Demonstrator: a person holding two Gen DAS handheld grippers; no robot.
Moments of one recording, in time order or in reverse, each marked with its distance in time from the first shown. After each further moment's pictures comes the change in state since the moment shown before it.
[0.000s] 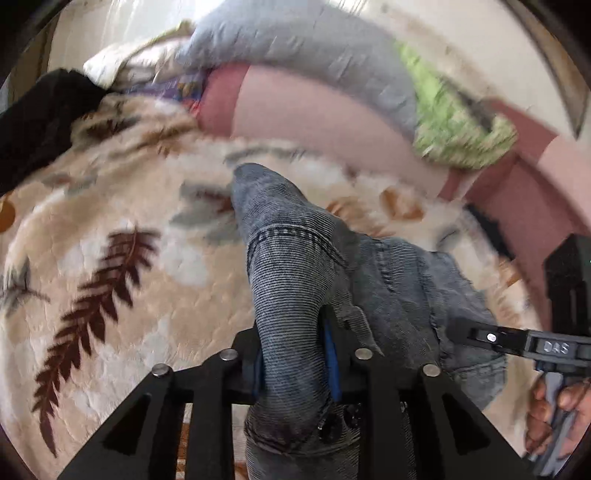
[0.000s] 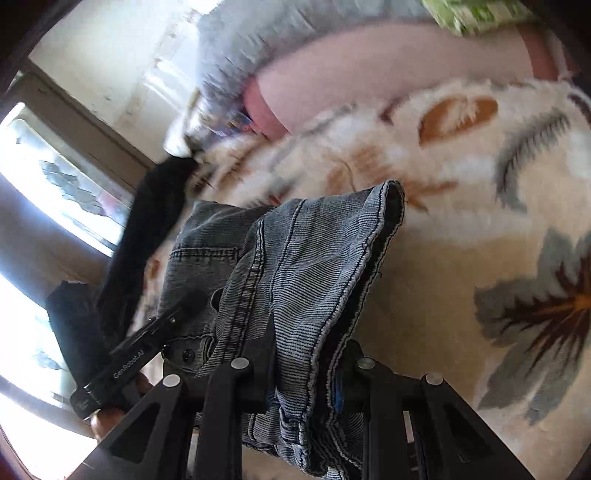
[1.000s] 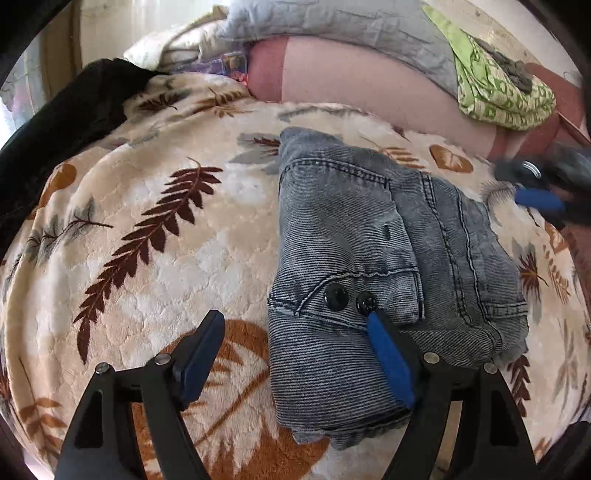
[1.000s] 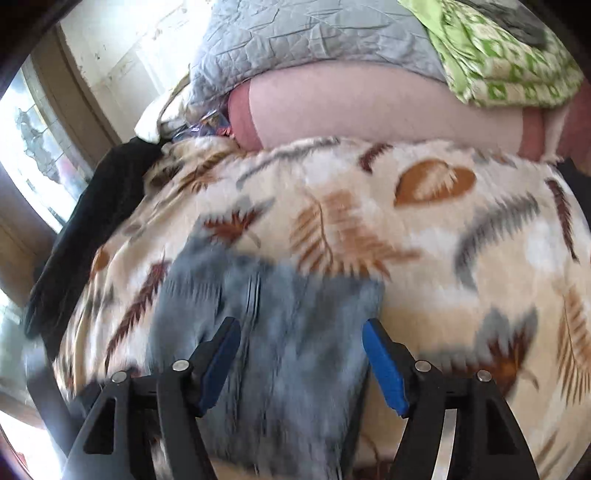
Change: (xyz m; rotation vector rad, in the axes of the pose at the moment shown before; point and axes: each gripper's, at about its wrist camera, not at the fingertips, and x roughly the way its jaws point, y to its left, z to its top) left arm -0.022 -0.004 -0.044 0.008 0.066 0.219; right arm -0.018 0.058 0.064 -0.207 -0.087 -0.300
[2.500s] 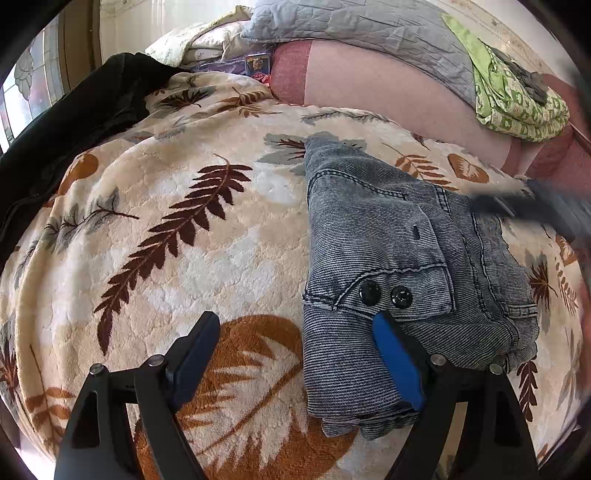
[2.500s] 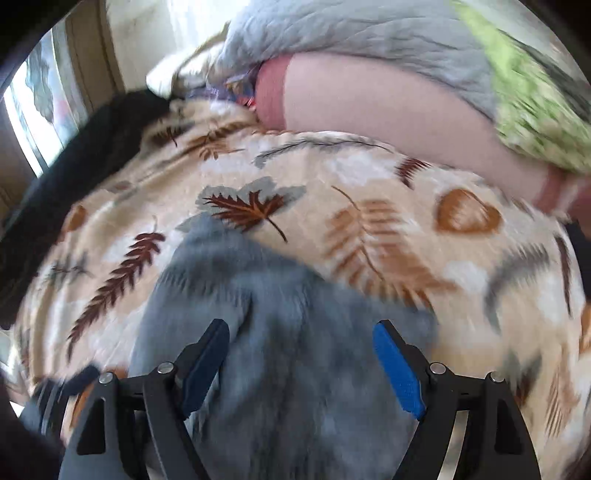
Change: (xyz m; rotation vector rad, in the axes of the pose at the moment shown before) left arm -0.005 0.018 -0.003 -0.049 0.004 0.048; right arm -0.002 0.058 -0.036 -0.117 0.015 -0.079
